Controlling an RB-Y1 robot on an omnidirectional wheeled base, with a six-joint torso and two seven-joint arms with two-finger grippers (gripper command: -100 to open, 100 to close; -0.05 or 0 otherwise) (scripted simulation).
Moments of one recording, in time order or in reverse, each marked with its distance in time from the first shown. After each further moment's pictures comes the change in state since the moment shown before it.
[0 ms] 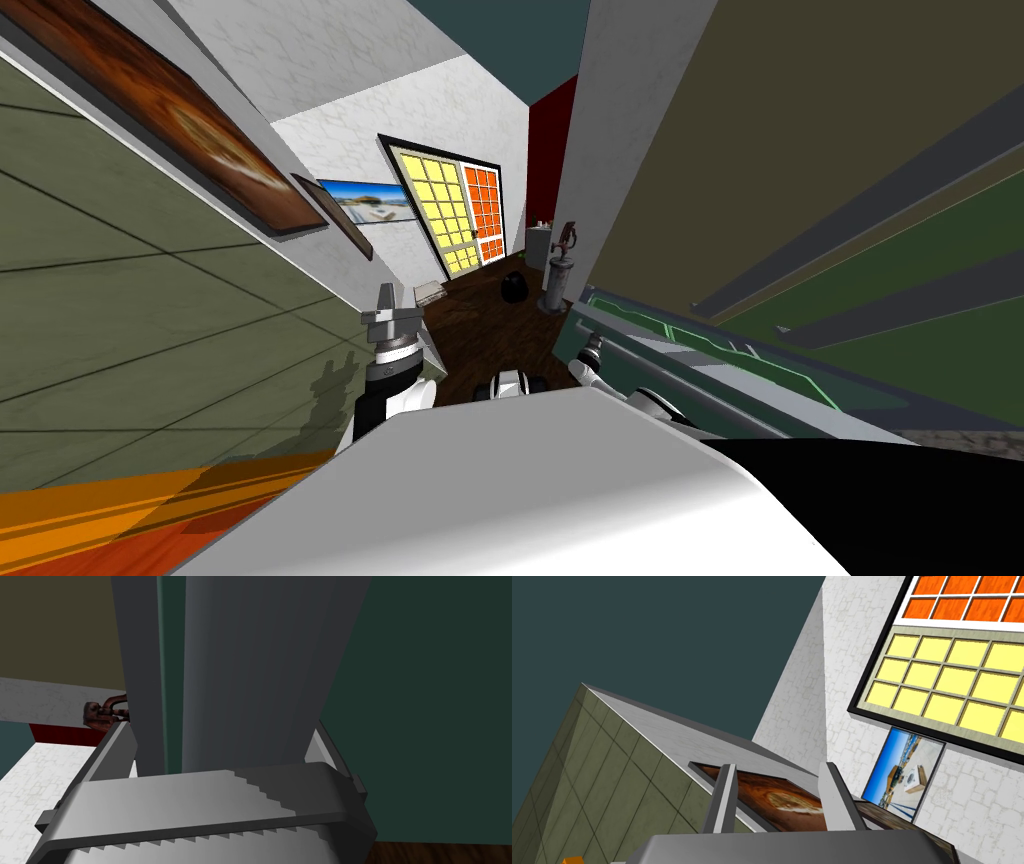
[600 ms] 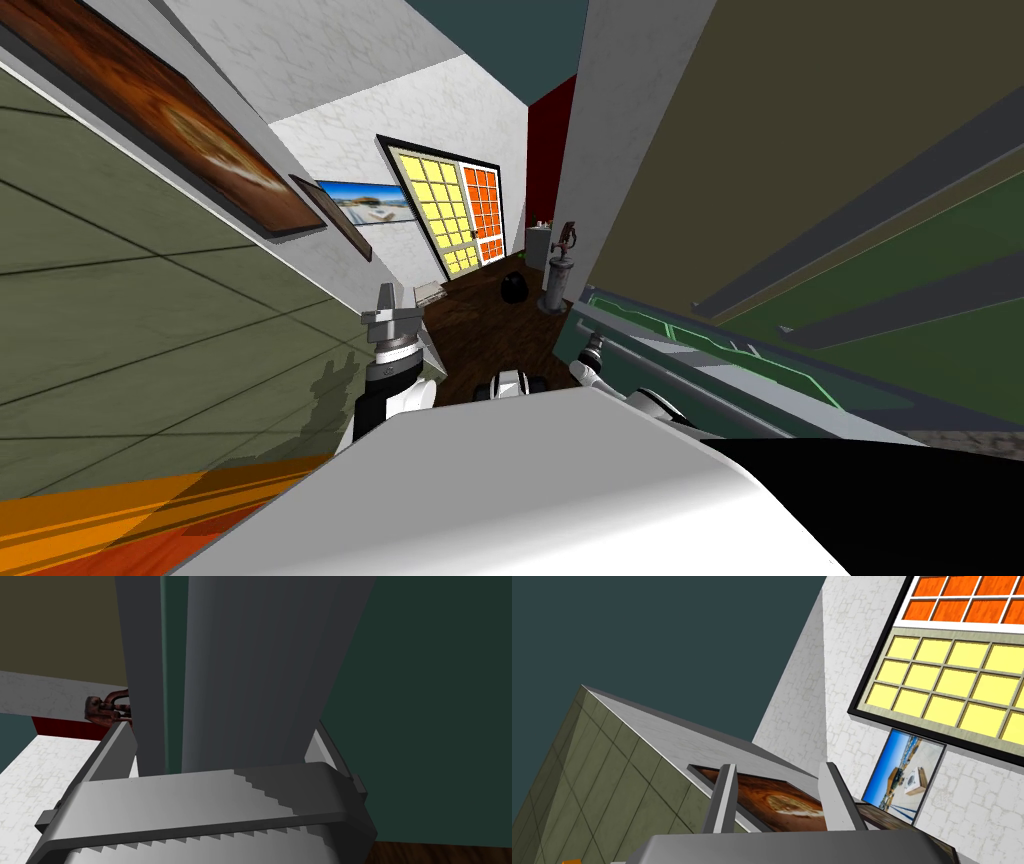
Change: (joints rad) left arm 0.000 0.000 0.000 0.000 0.000 0.000 0.000; right arm -0.004 0.010 -0.049 0.038 0.089 -0.007 -0.033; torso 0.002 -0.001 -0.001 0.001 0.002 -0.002
